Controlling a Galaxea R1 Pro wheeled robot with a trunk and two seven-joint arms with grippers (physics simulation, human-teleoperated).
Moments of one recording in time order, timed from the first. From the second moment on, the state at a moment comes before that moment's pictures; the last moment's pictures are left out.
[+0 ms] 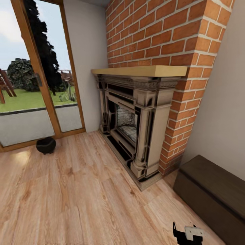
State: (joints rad) left arm -0.23 0.00 -0.56 -0.03 0.84 -0.56 0.23; right arm -0.42 -0.07 0.44 -0.01 -0.38 -0.76 -0.27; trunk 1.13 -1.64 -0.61
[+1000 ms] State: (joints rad) left arm -0.23 0.06 -0.55 -0.17 1.00 -0.40 0.22; right arm -0.42 -0.02 0.44 -0.10 -0.39 -0.76 -0.27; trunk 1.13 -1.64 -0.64
